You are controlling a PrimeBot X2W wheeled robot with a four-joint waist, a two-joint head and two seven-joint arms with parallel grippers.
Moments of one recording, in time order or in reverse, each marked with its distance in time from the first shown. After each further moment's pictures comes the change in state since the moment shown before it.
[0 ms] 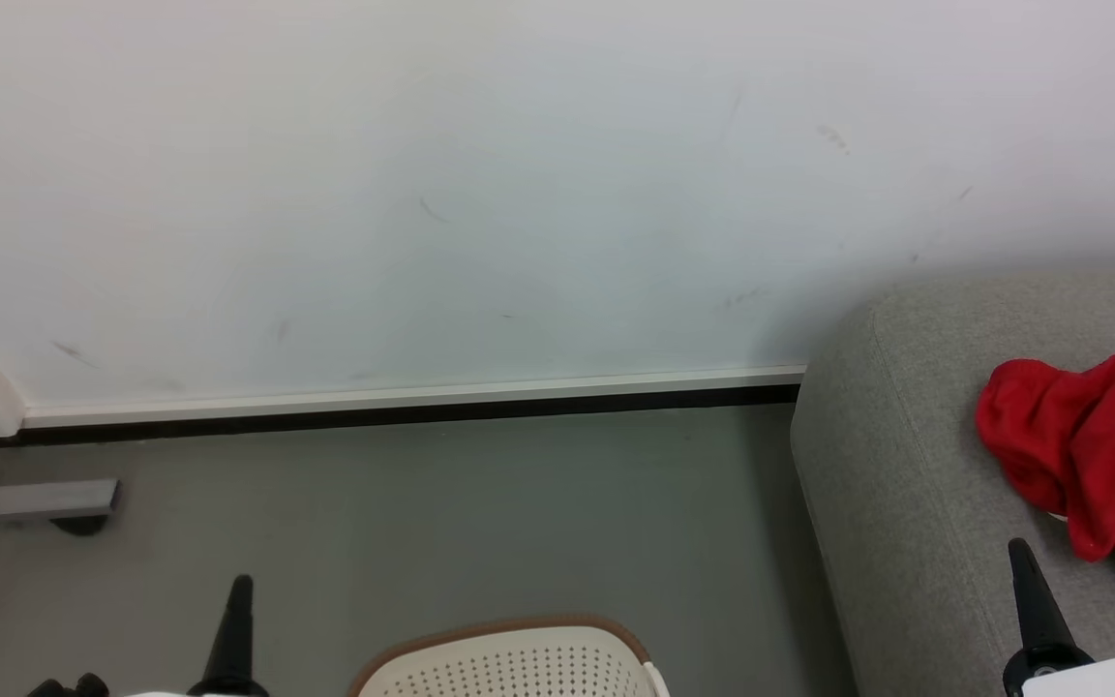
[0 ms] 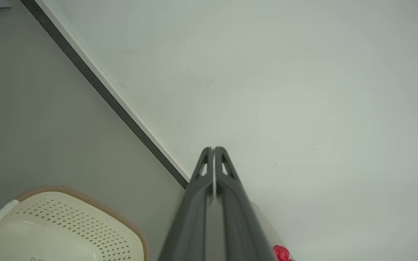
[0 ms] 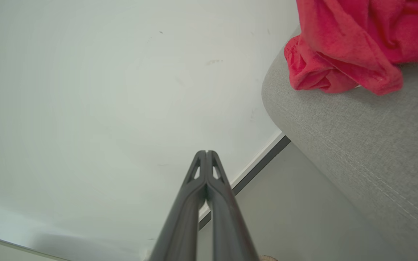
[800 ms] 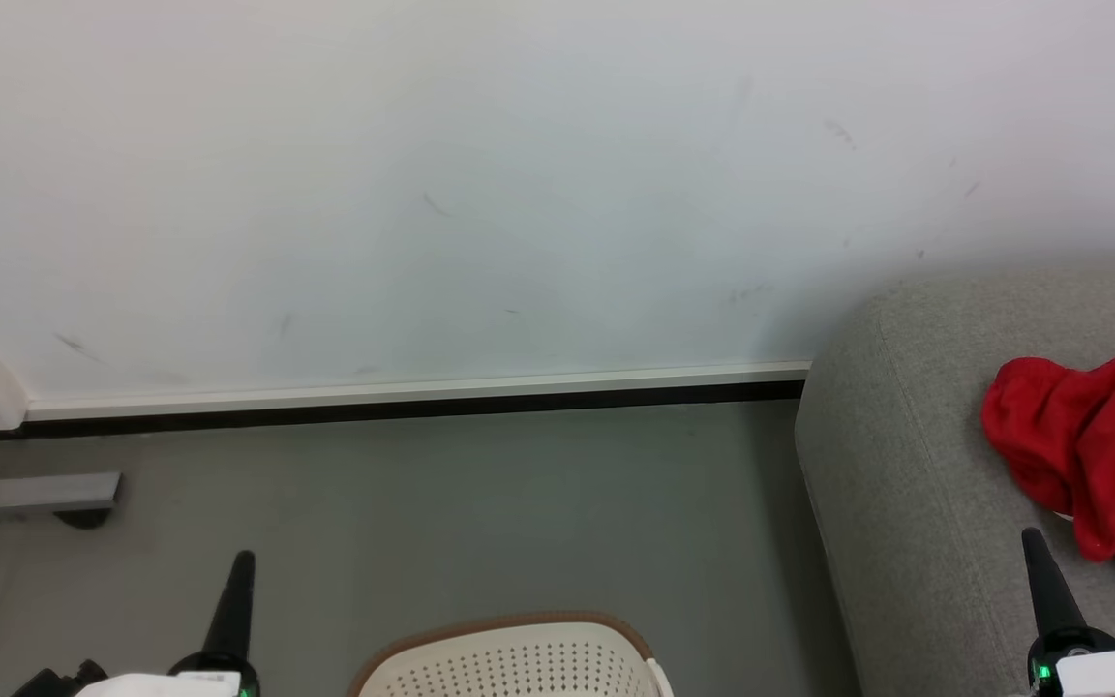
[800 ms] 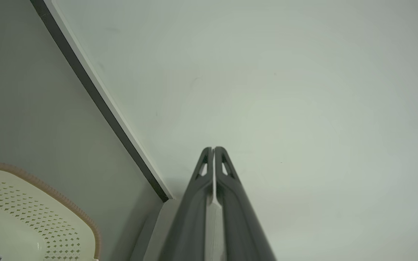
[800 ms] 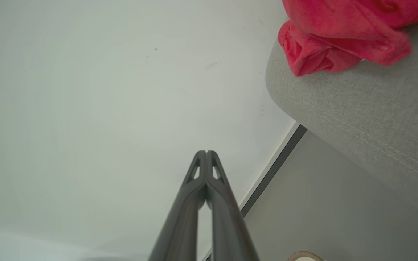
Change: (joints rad) left arm -0.037 0.001 0.008 0.004 -0.208 -0.013 0.058; right arm -0.019 0.027 -0.057 -0.002 0.175 0.000 0.059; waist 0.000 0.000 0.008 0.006
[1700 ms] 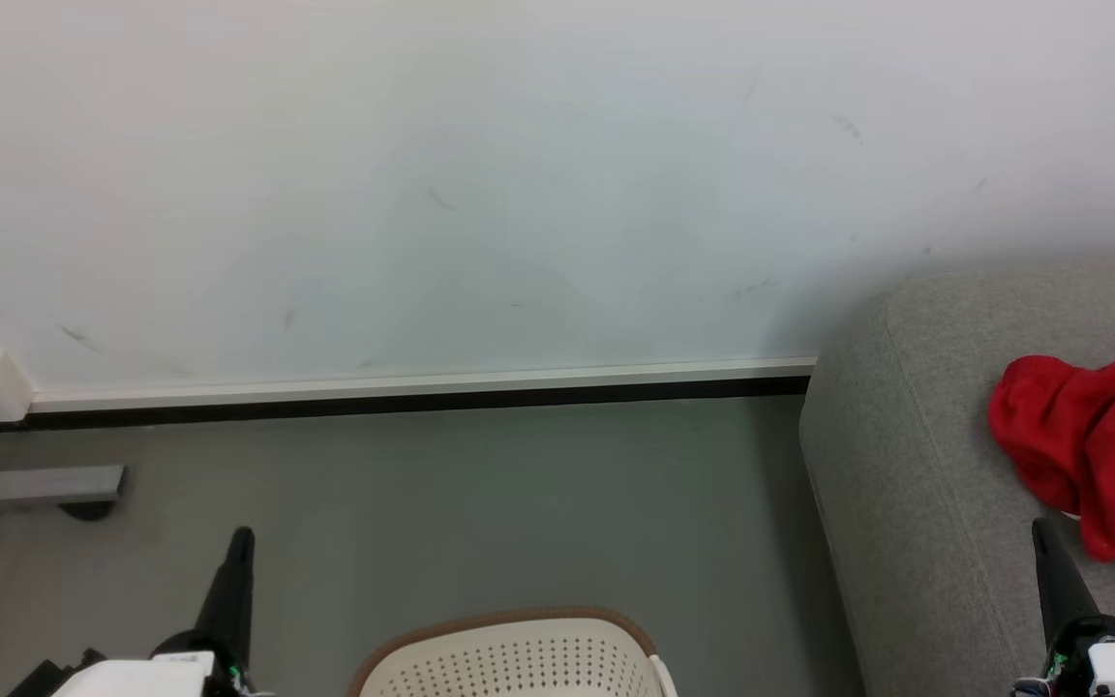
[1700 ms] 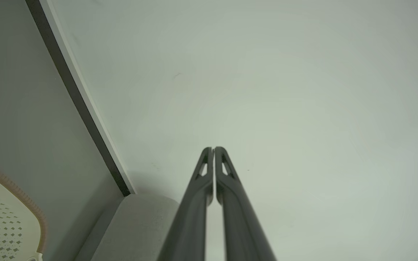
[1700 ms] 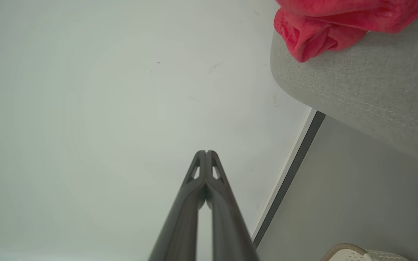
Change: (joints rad) left arm -0.031 0.002 0.009 0.003 -0.216 -0.016 0.057; right arm -0.017 0.027 -0.057 -0.002 0.162 0.000 0.058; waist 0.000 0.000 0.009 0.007
